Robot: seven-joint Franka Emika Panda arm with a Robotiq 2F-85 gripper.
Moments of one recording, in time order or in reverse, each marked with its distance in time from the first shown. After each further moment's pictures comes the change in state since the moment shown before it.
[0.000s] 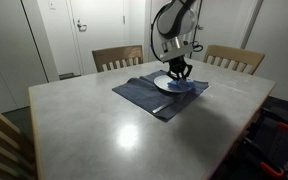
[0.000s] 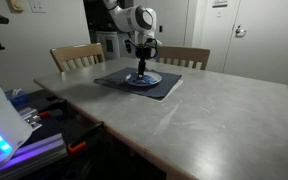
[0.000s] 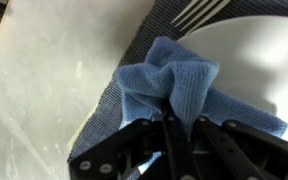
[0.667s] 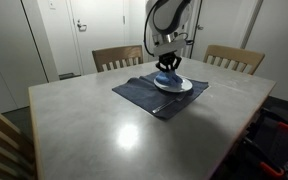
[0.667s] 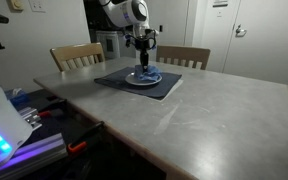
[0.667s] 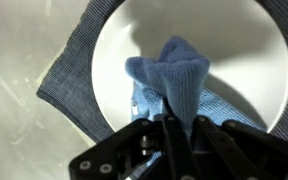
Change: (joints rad) arm 0.052 -0.038 0.017 0.025 -0.171 0.128 0.000
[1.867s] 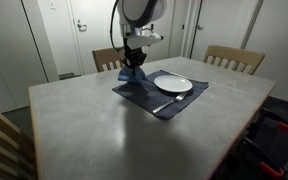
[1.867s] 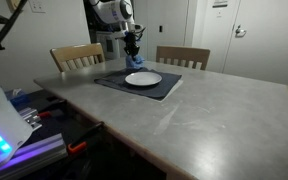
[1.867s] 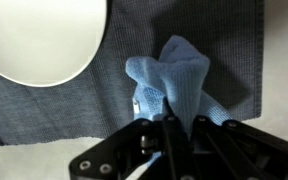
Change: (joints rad) arm 0.060 0.105 0.146 0.239 0.016 0.102 -0.434
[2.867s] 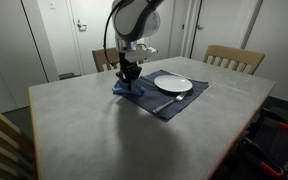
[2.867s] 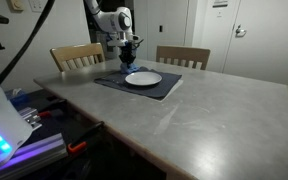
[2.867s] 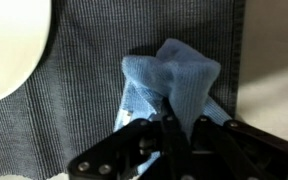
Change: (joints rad) arm 0.004 0.115 0.035 0.059 0.100 -0.003 -0.180
